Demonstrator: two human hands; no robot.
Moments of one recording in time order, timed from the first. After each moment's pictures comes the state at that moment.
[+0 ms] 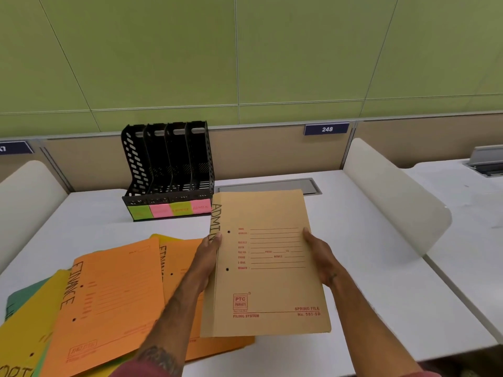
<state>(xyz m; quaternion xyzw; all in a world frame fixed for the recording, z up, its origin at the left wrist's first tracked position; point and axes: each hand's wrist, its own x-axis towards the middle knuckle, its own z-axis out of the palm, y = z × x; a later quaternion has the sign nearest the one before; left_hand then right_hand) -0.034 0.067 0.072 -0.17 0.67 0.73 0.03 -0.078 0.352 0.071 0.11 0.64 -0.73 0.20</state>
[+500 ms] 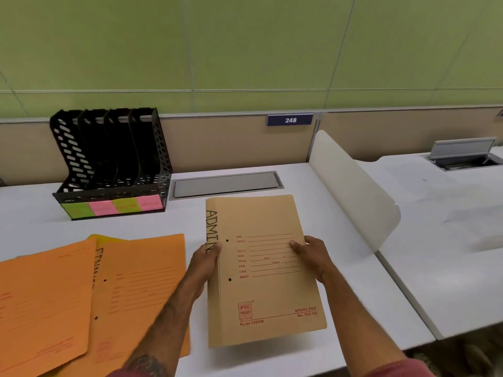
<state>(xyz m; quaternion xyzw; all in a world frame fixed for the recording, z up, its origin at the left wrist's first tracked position) -0.076 0.205 0.033 -0.20 0.70 0.68 0.07 -0.123 0.487 0.040 0.16 0.78 -0.60 0.11</state>
